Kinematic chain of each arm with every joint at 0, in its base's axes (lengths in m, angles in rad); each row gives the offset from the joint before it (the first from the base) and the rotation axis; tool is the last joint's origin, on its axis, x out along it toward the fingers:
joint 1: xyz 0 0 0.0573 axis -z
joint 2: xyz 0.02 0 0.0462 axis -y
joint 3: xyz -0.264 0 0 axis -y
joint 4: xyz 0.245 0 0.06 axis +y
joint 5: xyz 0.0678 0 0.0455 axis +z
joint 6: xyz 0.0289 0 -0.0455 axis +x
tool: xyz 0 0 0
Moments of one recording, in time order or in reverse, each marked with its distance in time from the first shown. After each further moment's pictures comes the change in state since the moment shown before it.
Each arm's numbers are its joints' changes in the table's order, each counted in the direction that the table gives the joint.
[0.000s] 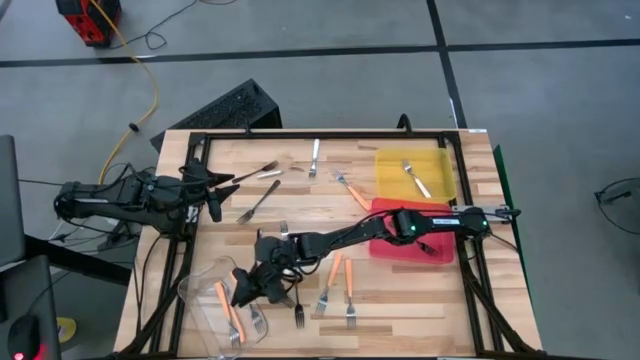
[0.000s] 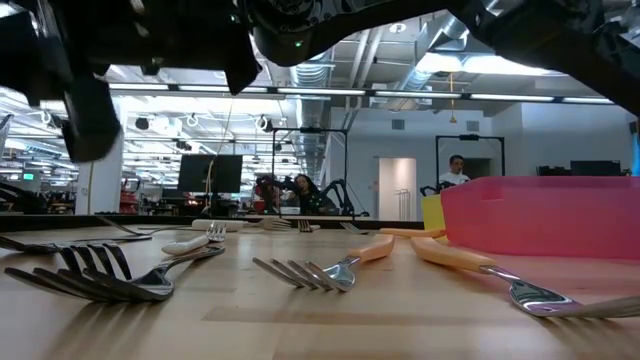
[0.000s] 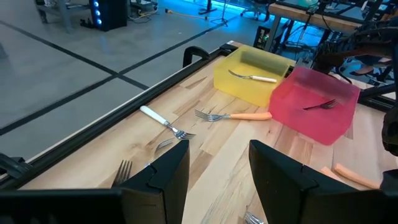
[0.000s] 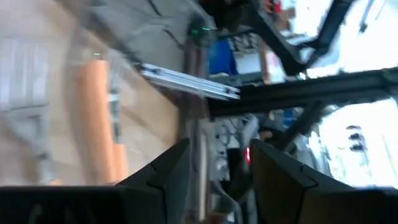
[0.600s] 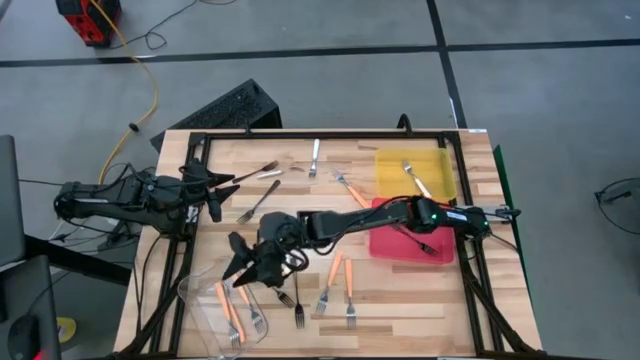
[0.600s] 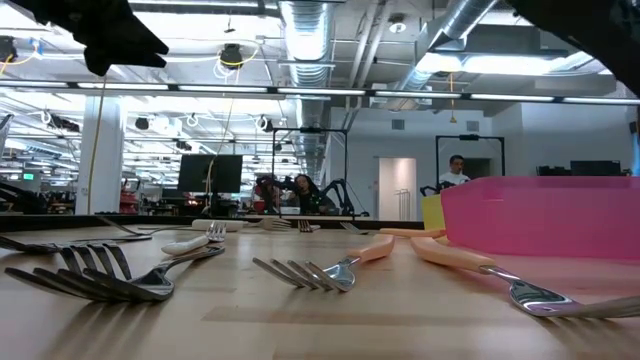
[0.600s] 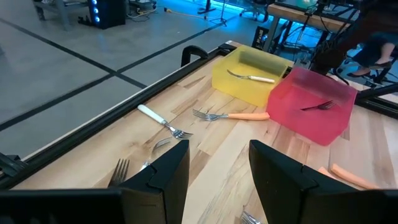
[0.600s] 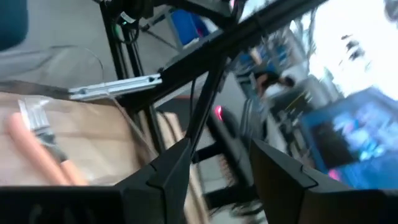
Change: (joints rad) left arm 0.000 0.000 0.000 -0.001 -0.008 -0.015; right arm 0.014 0.250 -0.001 0.225 -0.151 0.421
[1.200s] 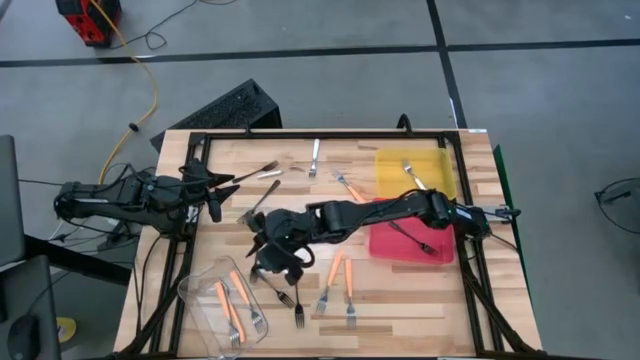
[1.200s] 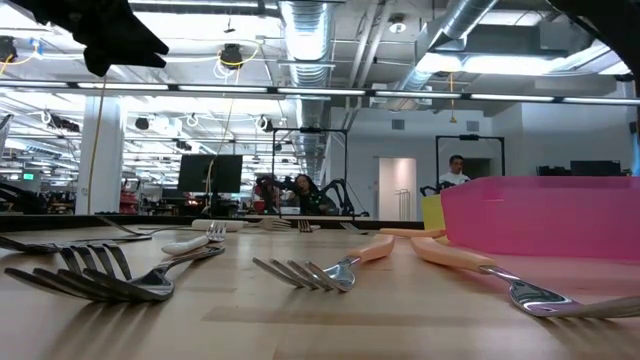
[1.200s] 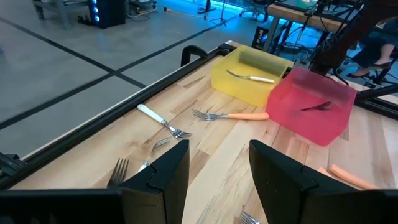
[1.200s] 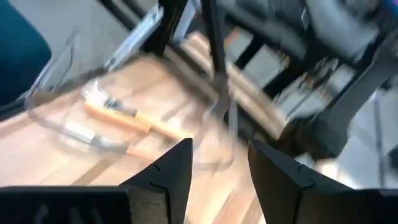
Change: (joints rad) left arm 0.000 0.000 0.000 0.001 0.000 -0.003; right arm -0.004 0.128 0.001 0.489 -0.285 0.456
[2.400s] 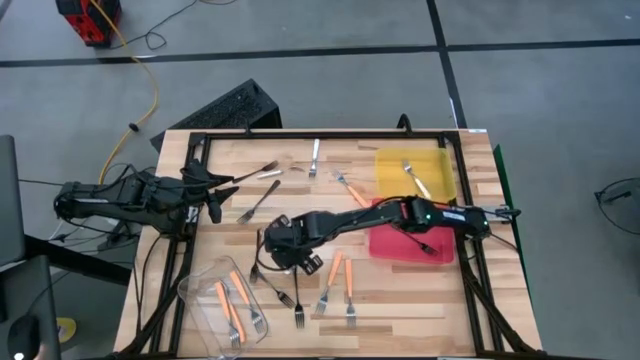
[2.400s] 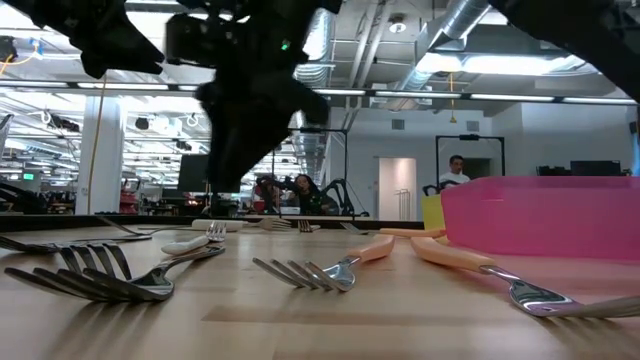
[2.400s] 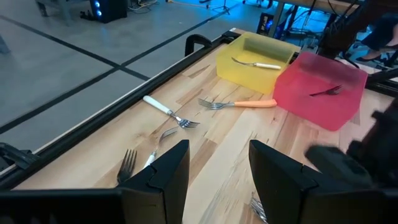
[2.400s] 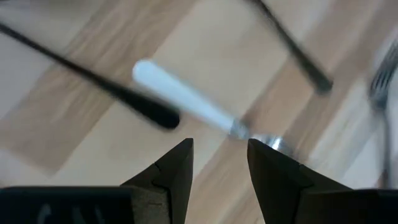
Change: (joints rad) left arm 0.000 0.000 0.000 0.053 0.000 0.018; right arm 0.024 -0.188 0.000 0.446 -0.216 -0.027
